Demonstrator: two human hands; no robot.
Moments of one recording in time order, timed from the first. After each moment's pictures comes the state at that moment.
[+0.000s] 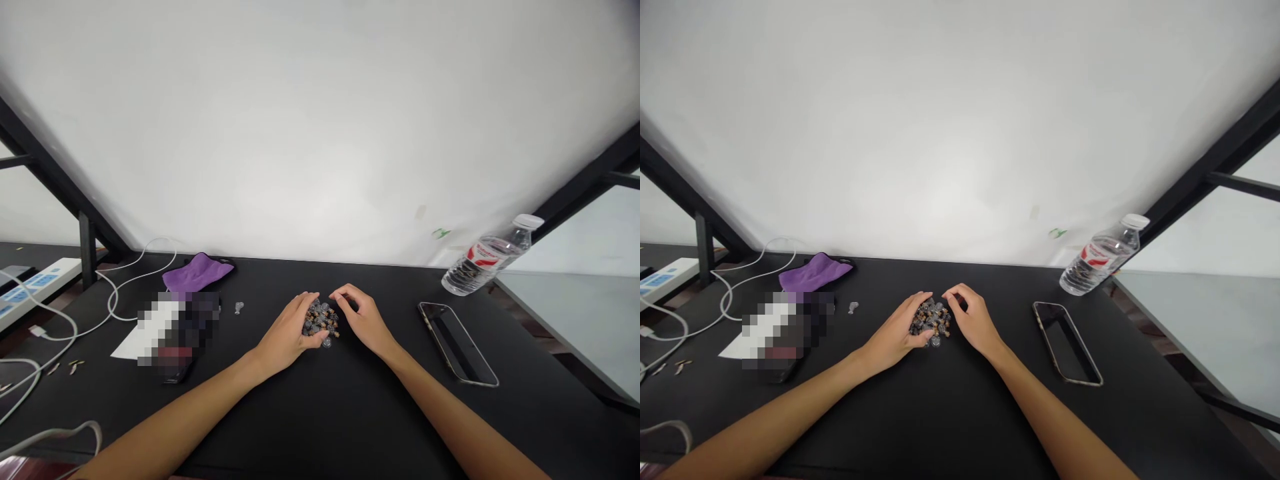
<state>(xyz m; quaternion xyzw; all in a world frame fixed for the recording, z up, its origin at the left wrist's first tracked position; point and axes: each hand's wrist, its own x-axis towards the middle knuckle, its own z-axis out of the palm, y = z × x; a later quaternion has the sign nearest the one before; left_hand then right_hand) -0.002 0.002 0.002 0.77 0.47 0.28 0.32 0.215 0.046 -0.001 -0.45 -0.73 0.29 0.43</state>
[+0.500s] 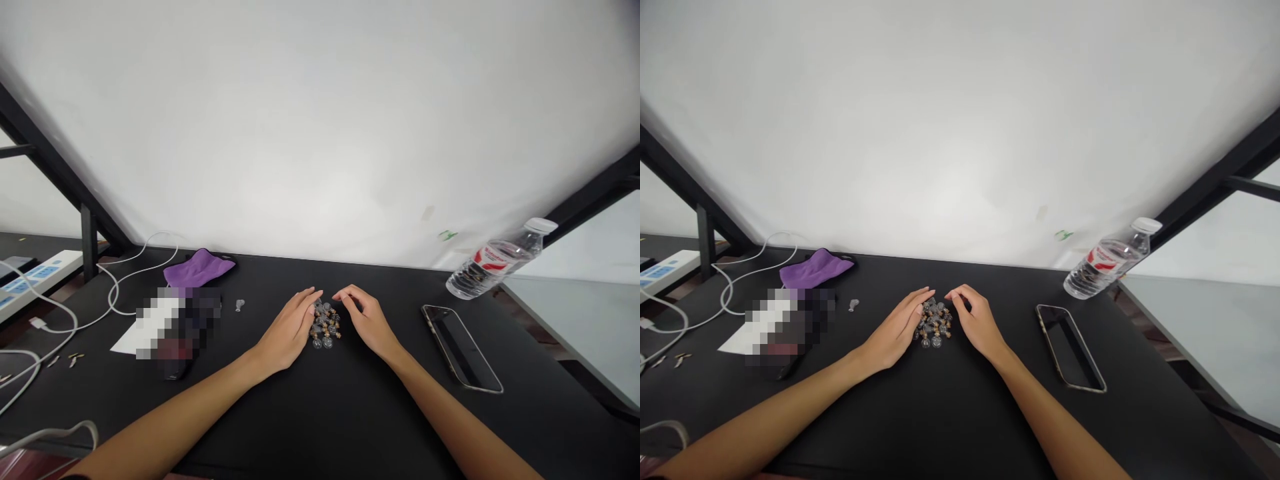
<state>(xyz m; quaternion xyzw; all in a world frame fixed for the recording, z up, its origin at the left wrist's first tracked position) 0.001 0.000 0.006 0.76 0.48 0.32 0.30 0.218 0.046 -0.001 -0.46 -0.72 0.29 0.42</state>
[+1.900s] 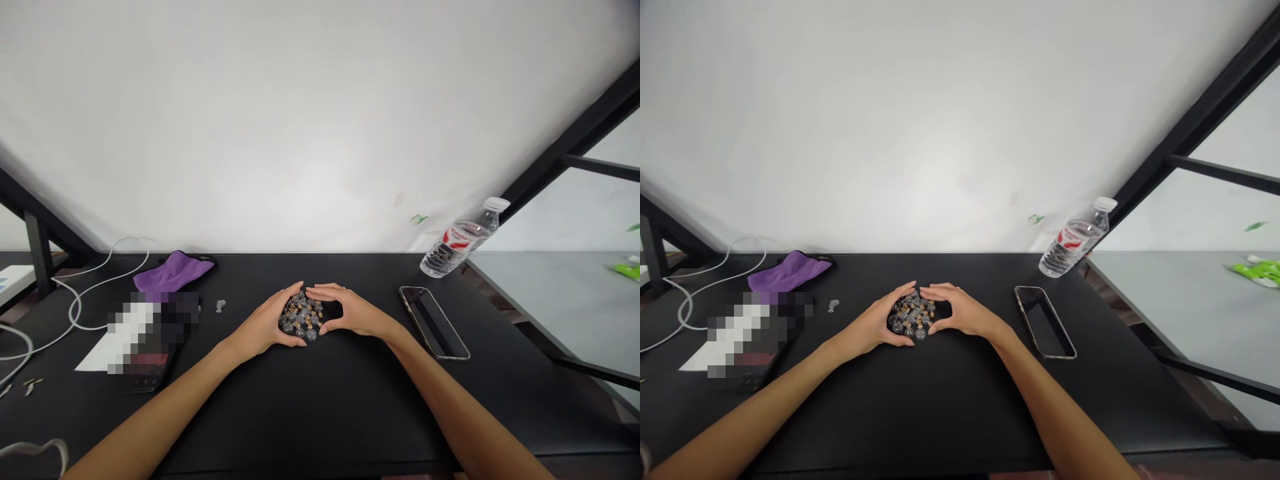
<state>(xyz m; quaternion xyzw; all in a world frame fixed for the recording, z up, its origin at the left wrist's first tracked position) -0.024 0.026 -0.019 0.80 0.41 0.26 0.35 0.246 0.053 0.010 -0.37 -0.83 0.37 0.19</state>
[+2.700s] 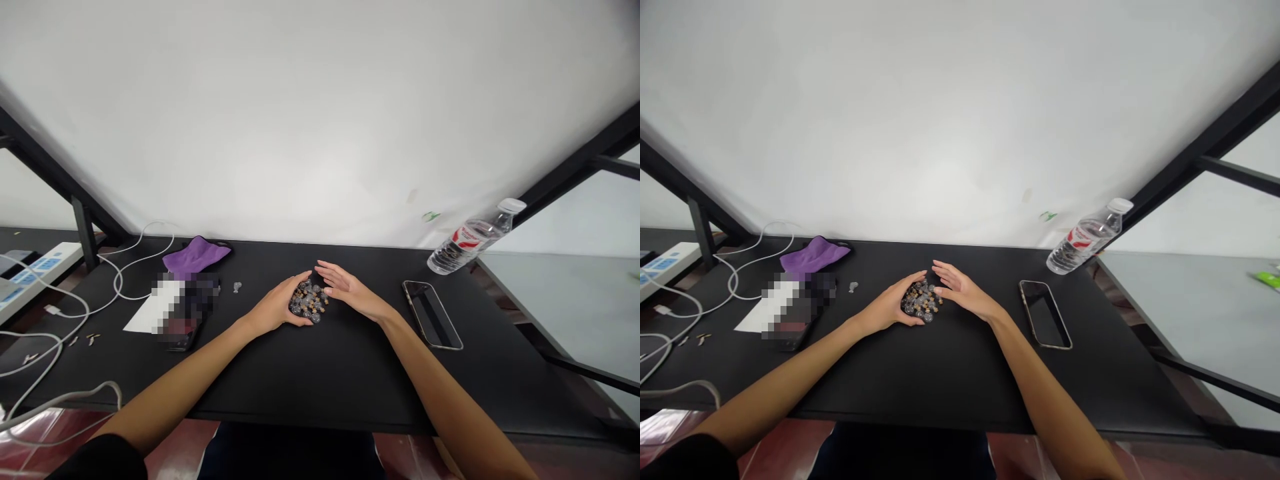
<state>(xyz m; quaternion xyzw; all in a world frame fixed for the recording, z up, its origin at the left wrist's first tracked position) -0.023 0.023 -0.015 0.80 0.40 0.28 0.34 0.235 0.049 0.012 -0.32 -0.65 0.60 0.33</state>
